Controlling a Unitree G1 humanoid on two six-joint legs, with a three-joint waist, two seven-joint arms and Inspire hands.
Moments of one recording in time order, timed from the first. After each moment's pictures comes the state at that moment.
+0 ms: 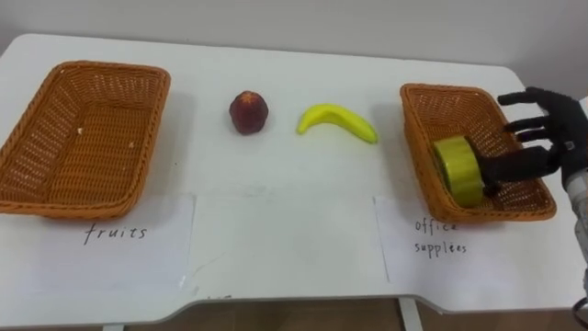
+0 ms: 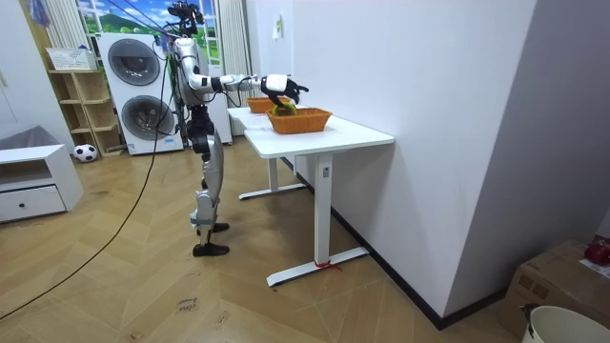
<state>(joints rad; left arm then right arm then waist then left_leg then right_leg) 0.27 0.22 0.27 1.04 0.14 0.09 0.14 -0.12 -0.46 -0.24 0.15 -0.29 0.15 0.07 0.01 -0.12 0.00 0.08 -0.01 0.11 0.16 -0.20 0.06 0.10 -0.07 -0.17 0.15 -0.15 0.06</state>
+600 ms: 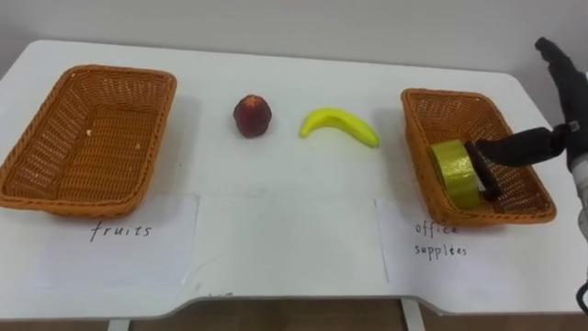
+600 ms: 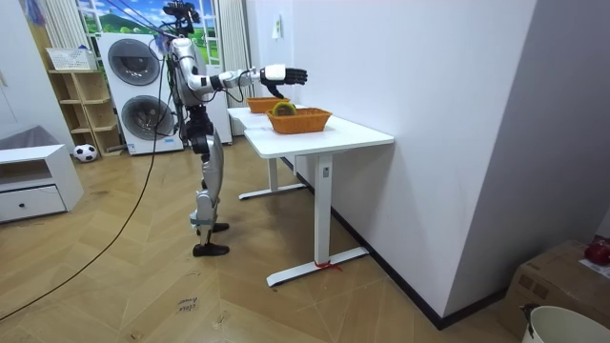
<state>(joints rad) 0.27 0.20 0.26 1.03 0.15 0.09 0.15 -0.12 -0.46 -0.24 0.03 -0.37 0.14 0.07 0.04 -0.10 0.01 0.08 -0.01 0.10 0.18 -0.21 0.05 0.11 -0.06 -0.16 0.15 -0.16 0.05</state>
